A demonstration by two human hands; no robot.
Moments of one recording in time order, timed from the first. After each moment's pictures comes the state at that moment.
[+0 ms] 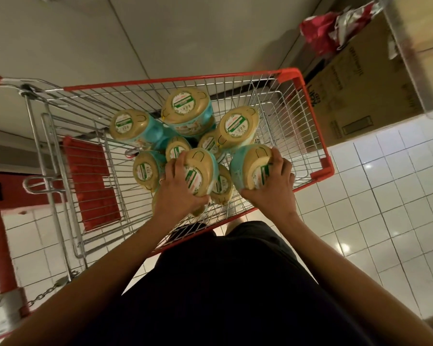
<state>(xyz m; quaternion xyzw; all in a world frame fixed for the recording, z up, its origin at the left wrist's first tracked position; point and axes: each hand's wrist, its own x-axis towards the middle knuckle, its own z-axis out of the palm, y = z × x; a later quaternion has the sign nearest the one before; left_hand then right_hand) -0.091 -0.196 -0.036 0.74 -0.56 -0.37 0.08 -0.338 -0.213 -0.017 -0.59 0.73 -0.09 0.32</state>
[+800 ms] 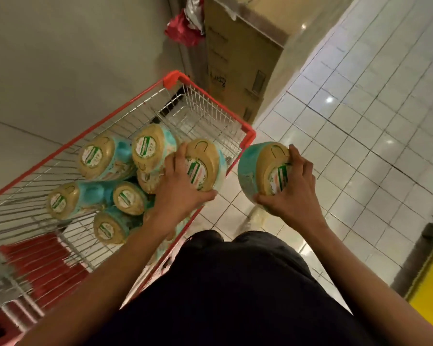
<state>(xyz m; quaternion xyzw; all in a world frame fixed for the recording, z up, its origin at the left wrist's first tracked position) -0.272 -0.221 0.032 0.55 -0.76 -0.34 0.01 -0.501 -0.074 0.043 -0.39 0.84 -0.24 0.28</state>
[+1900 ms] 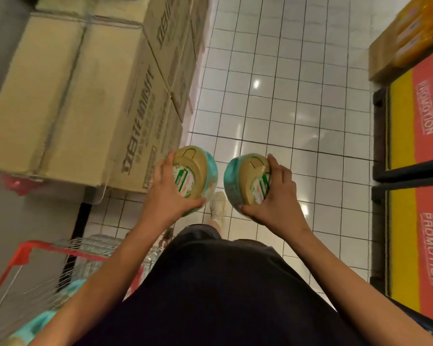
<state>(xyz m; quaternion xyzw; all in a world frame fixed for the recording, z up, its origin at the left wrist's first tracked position) -0.826 -0.321 0.030 0.35 -0.87 -0.35 -0.05 -0.956 -0.088 0.036 -0.20 0.90 -0.29 0.24</state>
